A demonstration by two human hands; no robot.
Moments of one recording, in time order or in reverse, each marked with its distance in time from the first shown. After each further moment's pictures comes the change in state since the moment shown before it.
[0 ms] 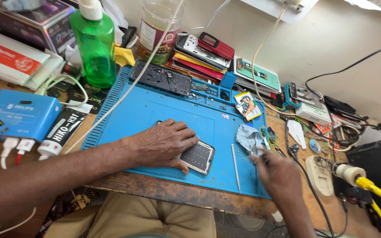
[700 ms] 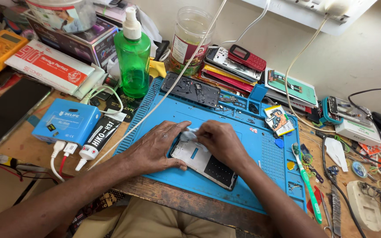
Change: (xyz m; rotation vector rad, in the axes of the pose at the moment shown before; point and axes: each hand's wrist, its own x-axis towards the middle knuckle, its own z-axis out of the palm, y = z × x) left_hand -0.064 -0.011 -0.008 -0.309 0.198 -0.519; right_hand 0.084 -0.167 0.046 0.484 -0.020 -0.834
